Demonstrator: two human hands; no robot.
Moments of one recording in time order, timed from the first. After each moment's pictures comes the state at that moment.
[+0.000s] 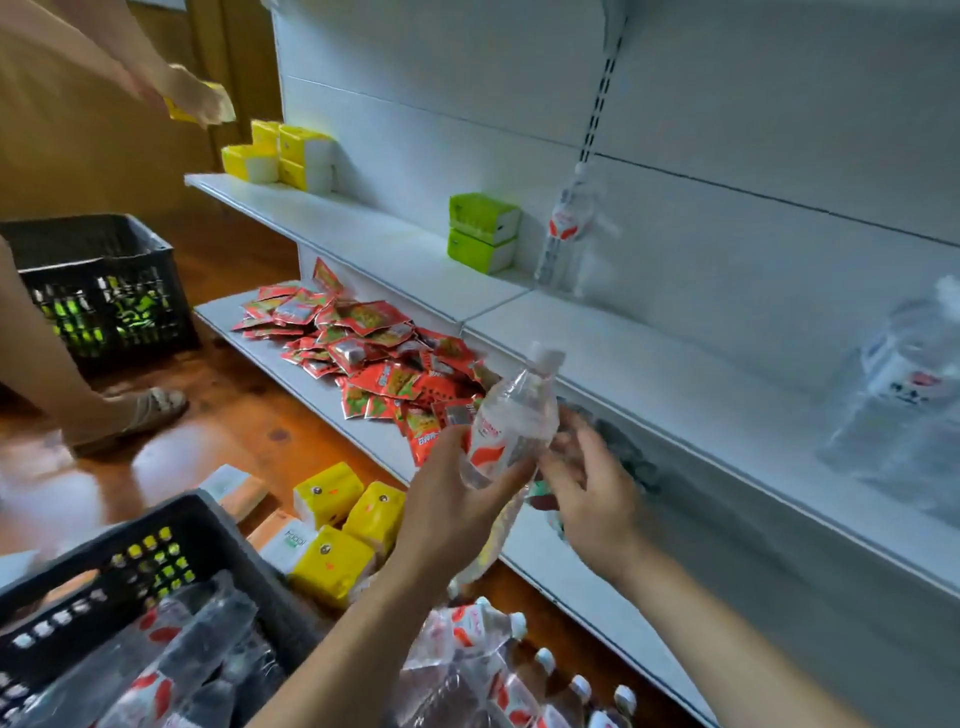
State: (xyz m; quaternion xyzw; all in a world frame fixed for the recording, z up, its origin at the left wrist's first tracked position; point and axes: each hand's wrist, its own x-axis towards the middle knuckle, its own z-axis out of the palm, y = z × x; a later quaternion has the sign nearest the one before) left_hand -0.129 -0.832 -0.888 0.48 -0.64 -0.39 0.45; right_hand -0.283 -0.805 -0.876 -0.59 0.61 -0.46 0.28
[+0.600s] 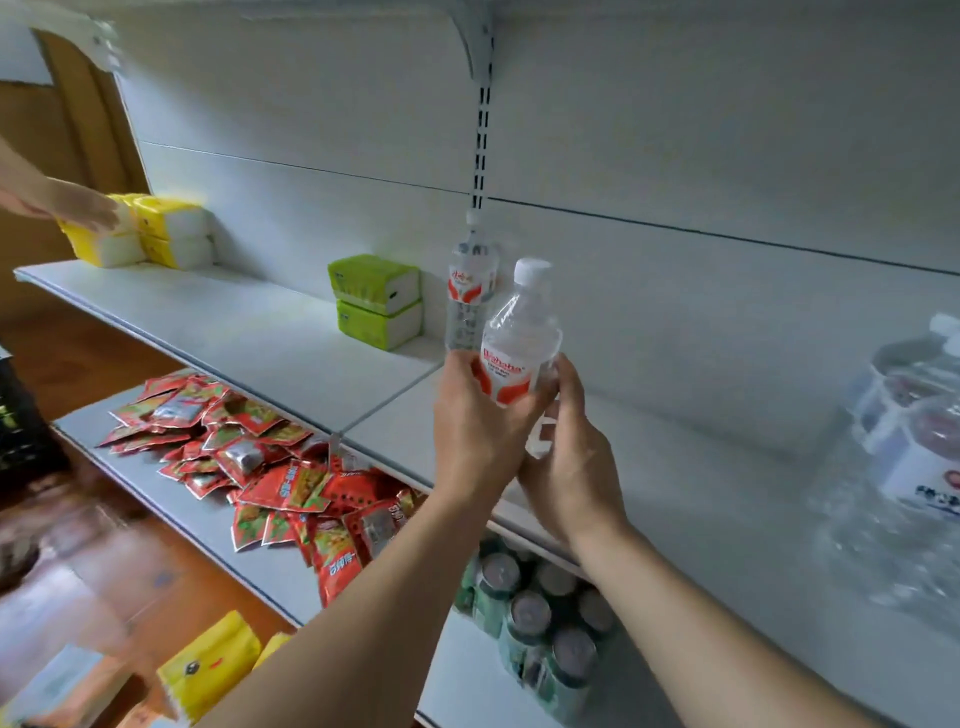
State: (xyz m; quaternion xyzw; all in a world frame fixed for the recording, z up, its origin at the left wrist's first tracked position) left_hand -0.318 -1.018 -0.808 0.44 -0.62 -0.36 0.53; right_hand -0.404 -0.976 -0.836 -0.56 0.69 -0.46 0.05
